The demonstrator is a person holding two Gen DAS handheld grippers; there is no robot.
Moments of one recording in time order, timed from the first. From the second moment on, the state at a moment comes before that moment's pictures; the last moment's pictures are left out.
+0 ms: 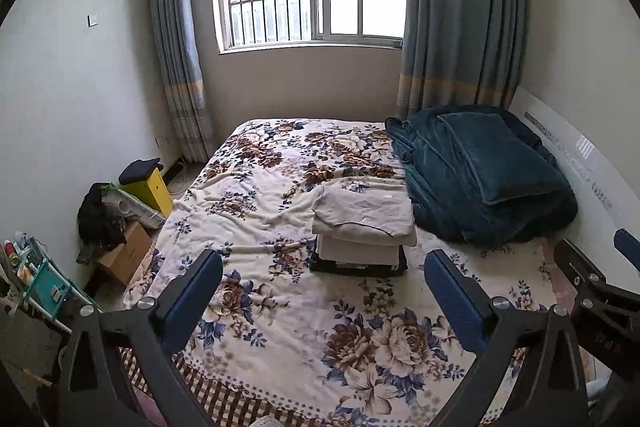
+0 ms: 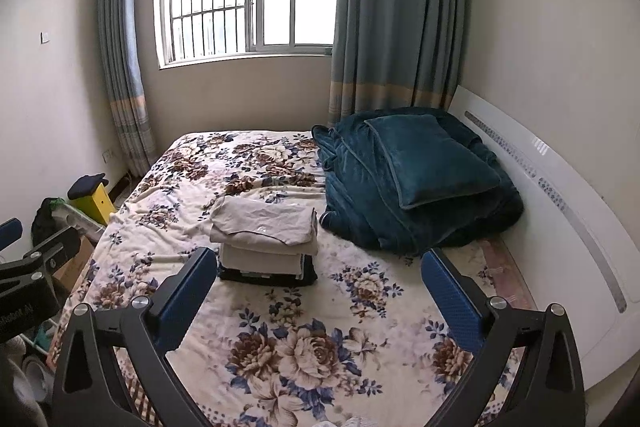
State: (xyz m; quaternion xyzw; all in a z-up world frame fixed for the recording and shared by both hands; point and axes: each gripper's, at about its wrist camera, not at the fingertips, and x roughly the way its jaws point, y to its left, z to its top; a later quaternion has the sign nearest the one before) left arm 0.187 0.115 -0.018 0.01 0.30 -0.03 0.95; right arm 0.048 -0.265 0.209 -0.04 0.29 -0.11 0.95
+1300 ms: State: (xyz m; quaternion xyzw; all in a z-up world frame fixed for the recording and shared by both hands) left arm 0.179 0.115 -0.008 0.02 0.29 -0.04 0.96; right arm 0.049 -0.261 0.205 -0.02 0.28 -0.10 0.95
